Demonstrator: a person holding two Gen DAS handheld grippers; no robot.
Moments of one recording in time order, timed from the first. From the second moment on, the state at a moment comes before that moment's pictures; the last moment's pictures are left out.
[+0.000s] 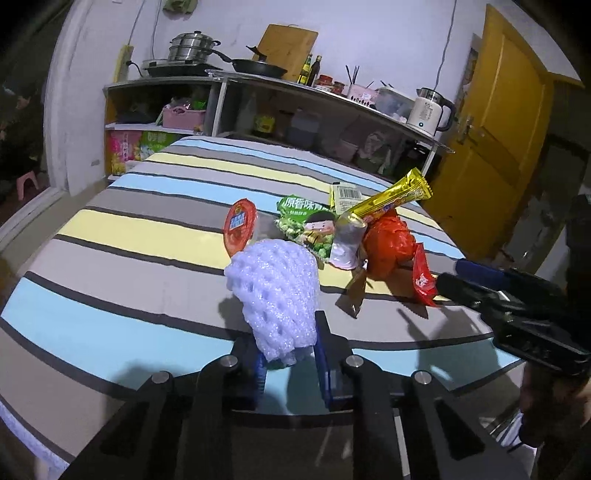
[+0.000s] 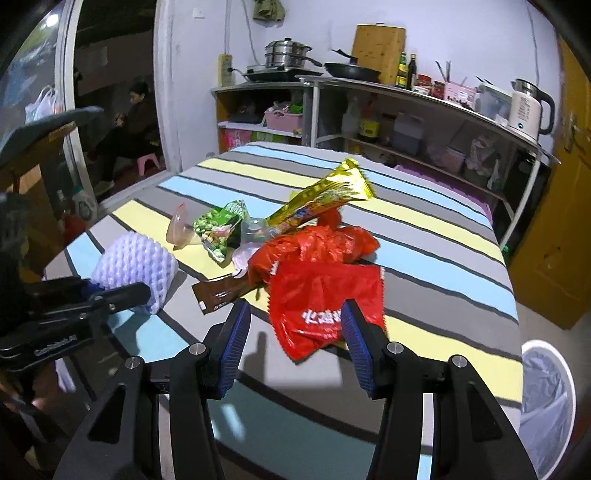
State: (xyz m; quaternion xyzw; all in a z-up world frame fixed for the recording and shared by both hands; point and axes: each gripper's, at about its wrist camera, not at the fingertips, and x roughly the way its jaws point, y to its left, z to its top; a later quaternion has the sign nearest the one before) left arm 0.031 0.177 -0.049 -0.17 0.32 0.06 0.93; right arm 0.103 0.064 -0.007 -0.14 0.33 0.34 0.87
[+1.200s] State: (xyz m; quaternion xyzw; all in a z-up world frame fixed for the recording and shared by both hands) left arm 0.022 0.151 -0.018 -0.15 0.29 0.02 0.95; right arm 0.126 0.001 0.008 -0.05 0.36 0.26 0.90
